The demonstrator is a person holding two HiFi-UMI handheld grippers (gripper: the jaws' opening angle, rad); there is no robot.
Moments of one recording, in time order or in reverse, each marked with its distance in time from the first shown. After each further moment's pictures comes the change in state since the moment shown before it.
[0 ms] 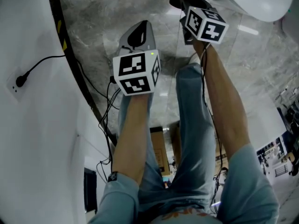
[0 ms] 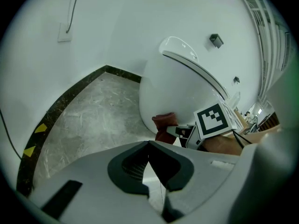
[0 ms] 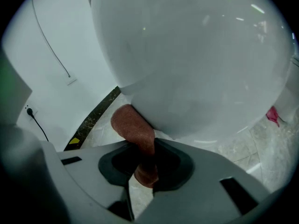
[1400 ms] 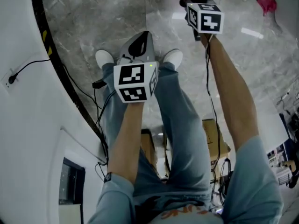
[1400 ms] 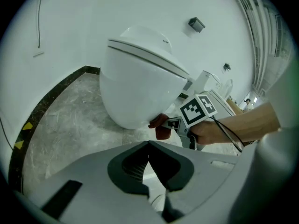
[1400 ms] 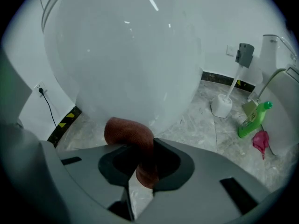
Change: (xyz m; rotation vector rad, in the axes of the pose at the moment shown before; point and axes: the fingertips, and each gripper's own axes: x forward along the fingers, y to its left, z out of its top) left arm 0.033 -0.197 -0.042 0.100 0.037 -0.018; right arm -0.059 -0.200 -0.003 -0.205 0.102 0.015
